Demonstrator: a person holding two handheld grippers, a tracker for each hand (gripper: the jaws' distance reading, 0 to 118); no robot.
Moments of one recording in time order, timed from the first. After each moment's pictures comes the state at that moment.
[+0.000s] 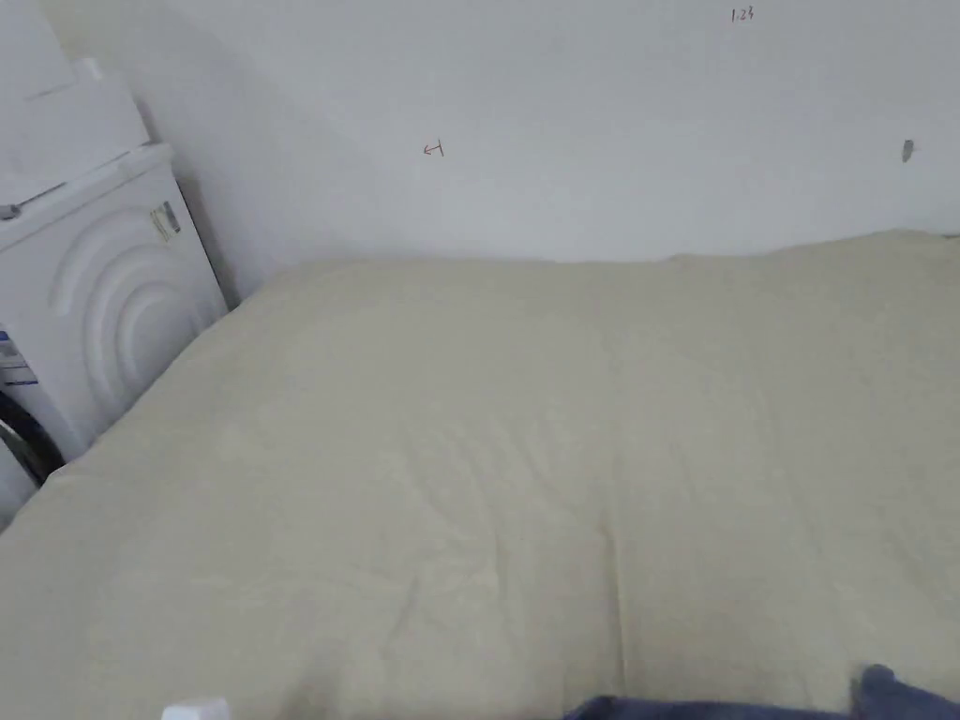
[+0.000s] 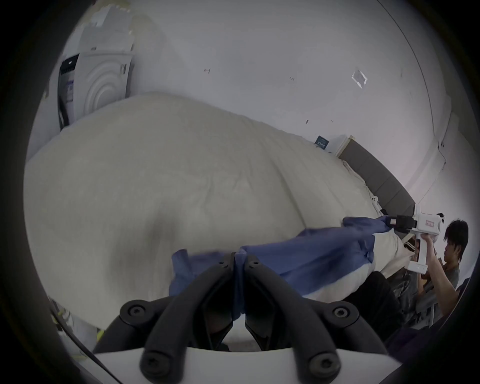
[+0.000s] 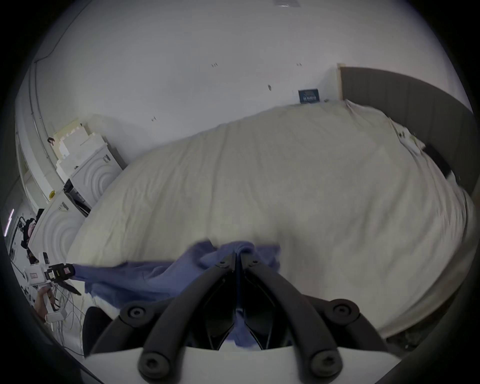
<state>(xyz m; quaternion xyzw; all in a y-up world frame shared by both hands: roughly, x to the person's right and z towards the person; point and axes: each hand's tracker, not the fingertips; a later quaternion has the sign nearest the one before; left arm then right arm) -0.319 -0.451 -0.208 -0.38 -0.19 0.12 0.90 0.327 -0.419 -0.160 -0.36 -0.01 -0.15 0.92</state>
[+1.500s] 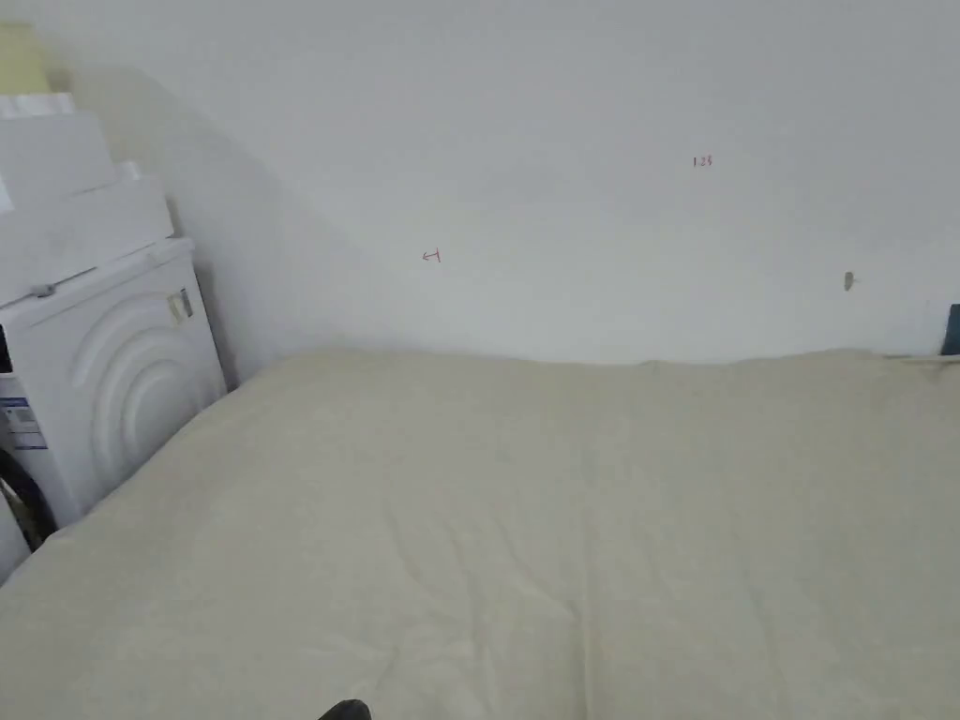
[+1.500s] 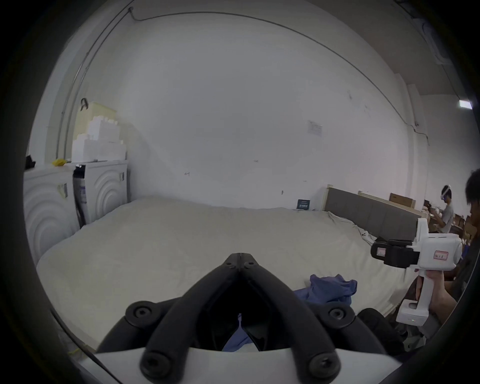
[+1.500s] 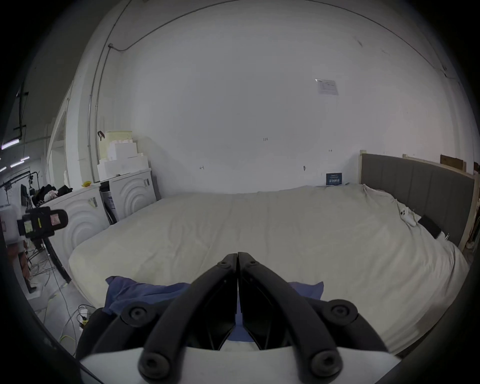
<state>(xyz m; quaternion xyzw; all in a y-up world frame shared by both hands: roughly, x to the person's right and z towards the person) -0.208 -0.321 -0.072 -0.10 -0.16 0.06 0.98 0.196 -0.351 -0.062 -0.14 0.04 -0.05 0.99</state>
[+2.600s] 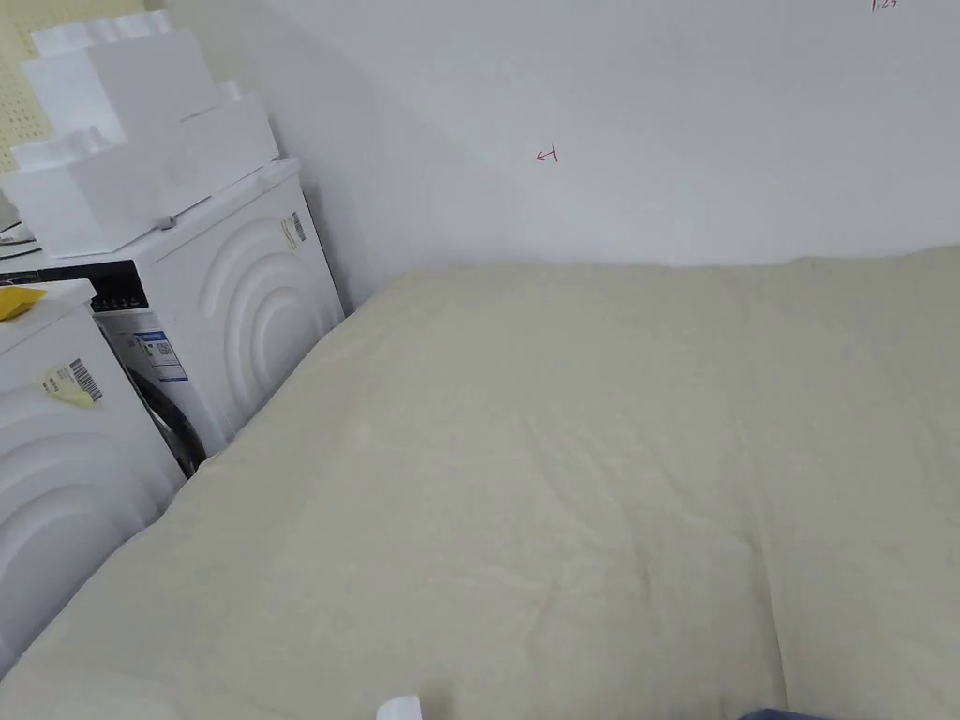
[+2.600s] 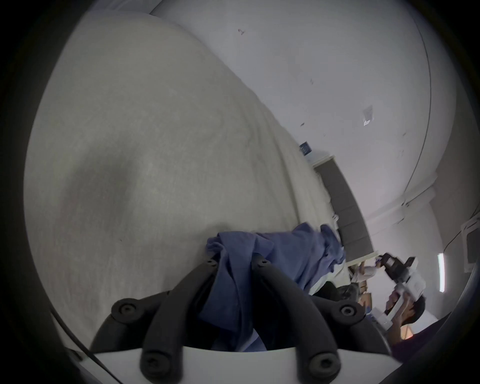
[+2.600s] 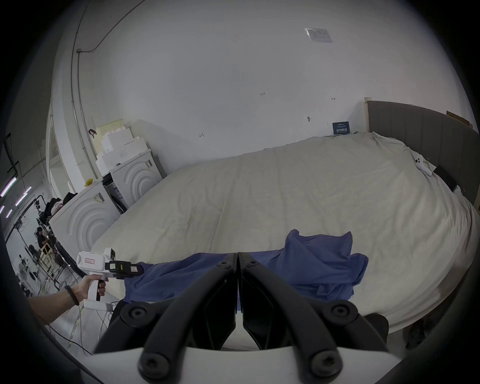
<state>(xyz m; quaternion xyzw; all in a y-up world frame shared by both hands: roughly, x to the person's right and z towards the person) -0.355 -0.542 -0.268 -0.45 -0.27 0.30 0.80 0.181 -0.373 -0.091 -0.25 0.07 -0.12 0.96</state>
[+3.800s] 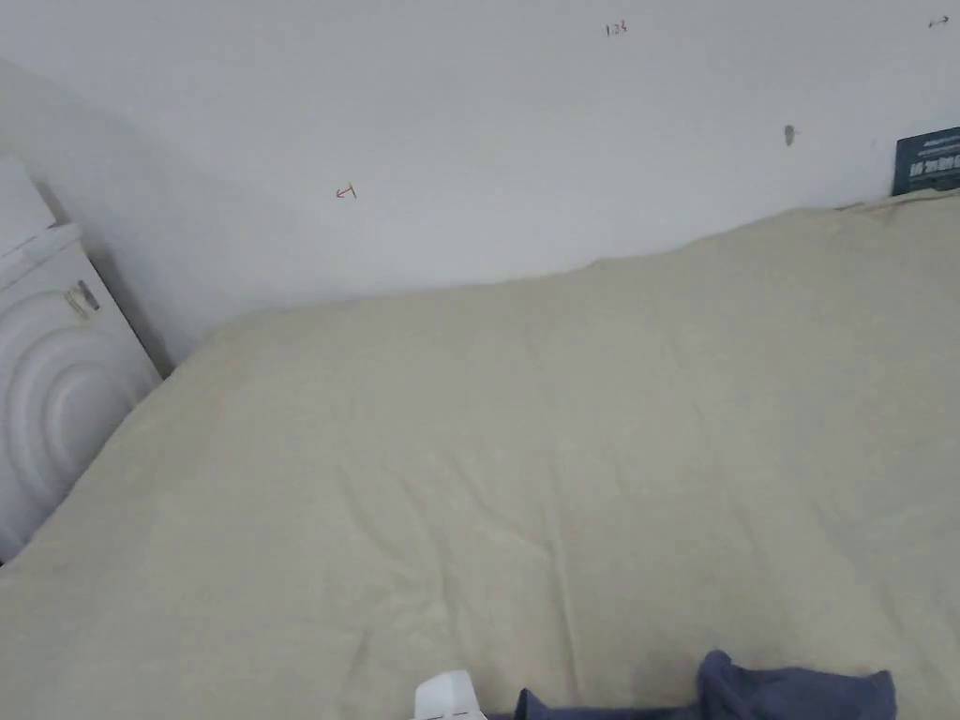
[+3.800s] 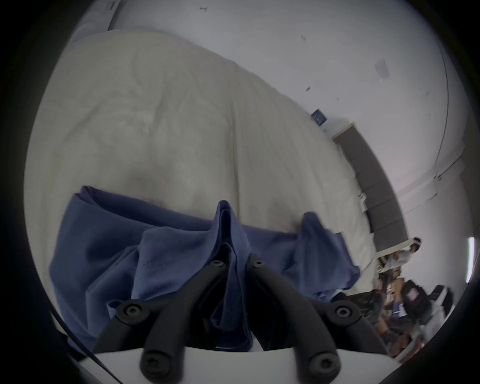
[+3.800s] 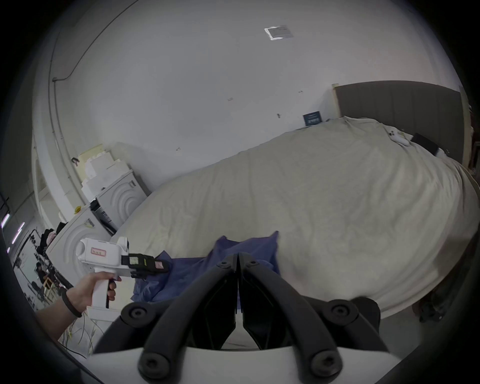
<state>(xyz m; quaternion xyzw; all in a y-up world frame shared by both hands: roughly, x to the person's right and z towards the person) -0.117 -0.500 -0.302 -0.51 -0.21 0.18 0.82 0.250 -0.410 -0.055 -0.24 0.00 -0.20 0.95</state>
